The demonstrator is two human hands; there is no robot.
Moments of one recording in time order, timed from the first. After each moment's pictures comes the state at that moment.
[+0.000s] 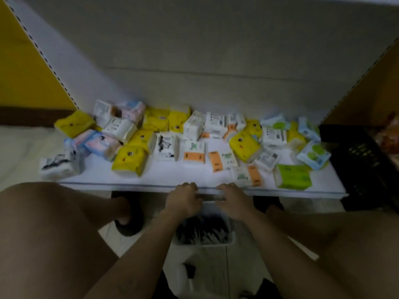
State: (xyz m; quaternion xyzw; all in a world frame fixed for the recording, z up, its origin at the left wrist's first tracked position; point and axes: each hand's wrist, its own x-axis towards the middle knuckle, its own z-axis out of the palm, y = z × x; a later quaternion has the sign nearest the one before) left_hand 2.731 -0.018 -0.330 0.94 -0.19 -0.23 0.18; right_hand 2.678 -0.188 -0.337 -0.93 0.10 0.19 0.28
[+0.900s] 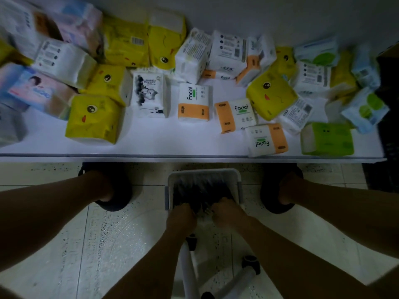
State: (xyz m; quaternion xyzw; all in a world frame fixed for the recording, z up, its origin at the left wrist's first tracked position) left_hand 2.695 -0.008 -0.523 0.86 -0.03 -0.48 0.19; right_hand 2.667 -0.162 -0.504 -0.85 0.10 0.48 0.21
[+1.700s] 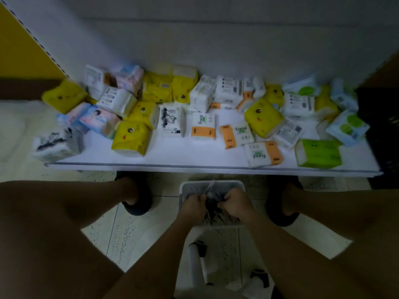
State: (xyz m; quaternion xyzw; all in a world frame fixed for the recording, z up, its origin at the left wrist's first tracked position) left_hand 2.699 -0.019 -0.408 0.86 0.04 -0.39 0.33; right_hand 2.675 -0.161 -0.434 -0.85 0.27 0.28 0.34
